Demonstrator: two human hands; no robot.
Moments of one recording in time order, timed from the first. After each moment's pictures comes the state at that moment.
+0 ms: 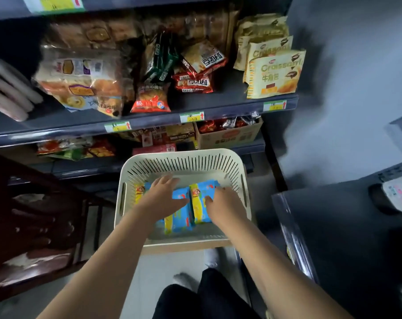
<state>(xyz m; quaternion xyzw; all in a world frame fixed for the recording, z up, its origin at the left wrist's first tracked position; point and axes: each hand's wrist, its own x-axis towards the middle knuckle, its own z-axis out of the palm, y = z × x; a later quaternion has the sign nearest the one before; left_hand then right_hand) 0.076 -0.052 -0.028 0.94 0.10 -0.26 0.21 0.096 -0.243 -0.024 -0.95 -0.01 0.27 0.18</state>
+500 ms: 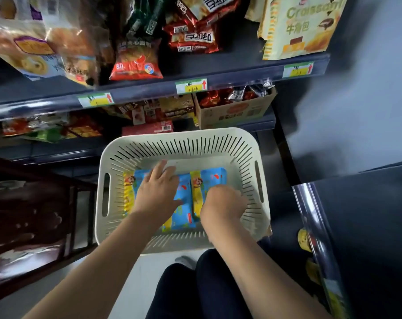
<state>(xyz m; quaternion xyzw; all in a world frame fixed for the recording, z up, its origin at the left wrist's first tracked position) 0.077 -0.047 -0.101 0.98 -0.02 -0.18 0.04 0.105 -0.203 -0.098 -0.94 0.04 0.32 -0.04</state>
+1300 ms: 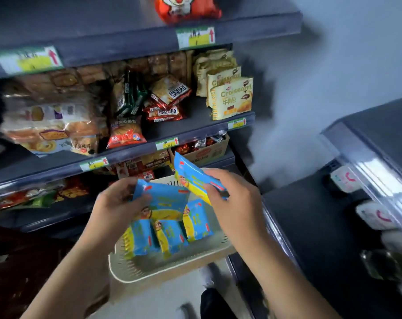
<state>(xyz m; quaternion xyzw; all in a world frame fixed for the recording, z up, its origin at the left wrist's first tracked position) 0.062 -0.017 0.098 0.75 0.13 -0.01 0.65 0.068 -0.259 0.120 -0.89 -0.06 -0.16 0.42</state>
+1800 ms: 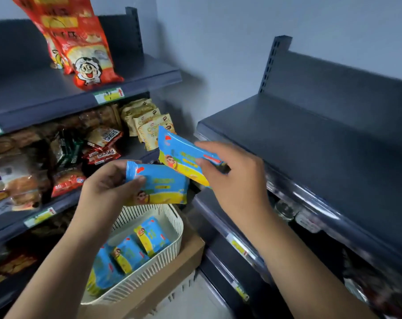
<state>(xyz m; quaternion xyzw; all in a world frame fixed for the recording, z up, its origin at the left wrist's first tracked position) -0.001 -0.133 0.233 0.68 -0.08 -0.03 0.73 -0.069 -0.359 0.271 -0.84 -0.02 -0.37 0.40</state>
